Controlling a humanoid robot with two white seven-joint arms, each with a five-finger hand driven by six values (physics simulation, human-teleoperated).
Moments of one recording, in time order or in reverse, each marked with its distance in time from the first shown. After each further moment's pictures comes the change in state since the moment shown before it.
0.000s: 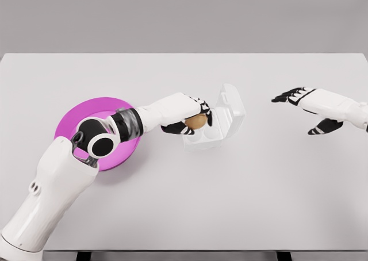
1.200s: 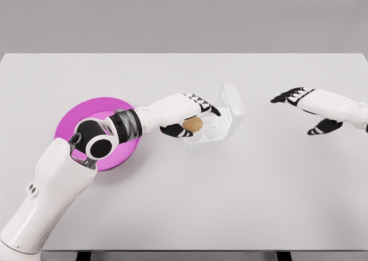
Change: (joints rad) left arm 0.008 0.010 0.001 -0.028 0.009 0.006 0.000; right arm 0.002 -0.002 0.001 -0.014 0.000 0.000 0.000
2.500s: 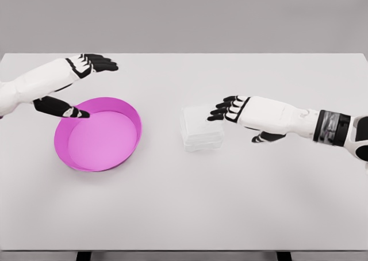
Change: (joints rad) left arm 0.101 0.505 0.351 -0.024 0.587 -0.370 0.000; right arm -0.025 0.095 0.142 -0.300 0.007 0.000 0.000
